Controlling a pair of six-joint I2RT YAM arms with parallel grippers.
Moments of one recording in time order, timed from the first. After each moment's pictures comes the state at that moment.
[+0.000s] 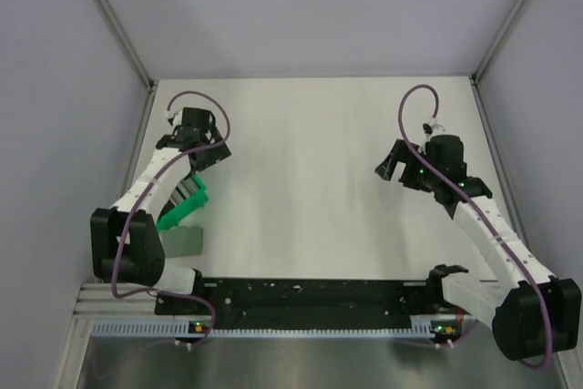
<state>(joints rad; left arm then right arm) -0.14 1.44 1.10 -0.62 -0.27 -0.60 0.17 1.02 0.73 -0.37 -0.19 0.47</state>
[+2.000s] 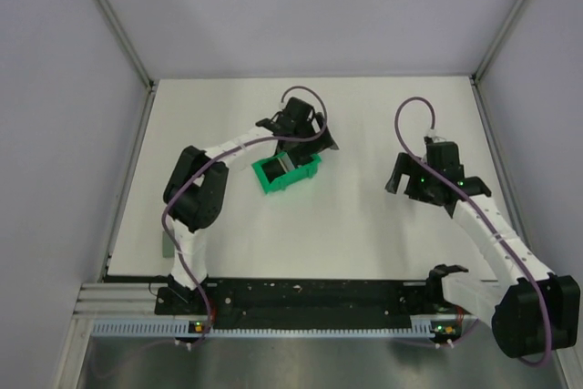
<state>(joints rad) -0.58 2.00 1.51 -0.35 0.13 -0.95 0.17 1.04 0.73 -0.56 -0.04 0.42</state>
